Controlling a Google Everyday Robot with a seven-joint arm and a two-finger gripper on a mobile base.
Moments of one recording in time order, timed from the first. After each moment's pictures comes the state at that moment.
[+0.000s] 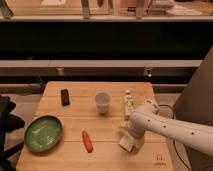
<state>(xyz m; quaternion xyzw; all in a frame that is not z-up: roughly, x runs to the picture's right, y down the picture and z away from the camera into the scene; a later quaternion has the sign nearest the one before) 0.145 0.265 0.779 -0.28 -0.16 -0.31 0.90</state>
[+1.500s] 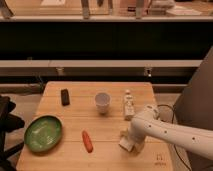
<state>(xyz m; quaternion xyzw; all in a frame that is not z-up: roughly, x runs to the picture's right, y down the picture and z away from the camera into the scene) 0.148 0.284 0.781 -0.28 -0.15 -0.31 0.90</state>
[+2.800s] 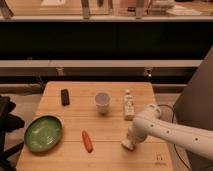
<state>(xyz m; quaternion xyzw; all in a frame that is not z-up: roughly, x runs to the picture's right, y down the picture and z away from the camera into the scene) 0.155 0.275 0.776 -0.27 -0.16 -0.32 0.89</state>
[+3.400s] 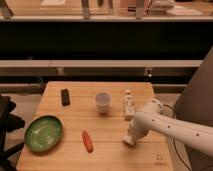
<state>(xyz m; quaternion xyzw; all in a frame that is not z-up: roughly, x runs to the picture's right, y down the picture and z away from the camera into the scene) 0.161 0.252 0.775 -0.27 -0.15 -0.32 0.89</state>
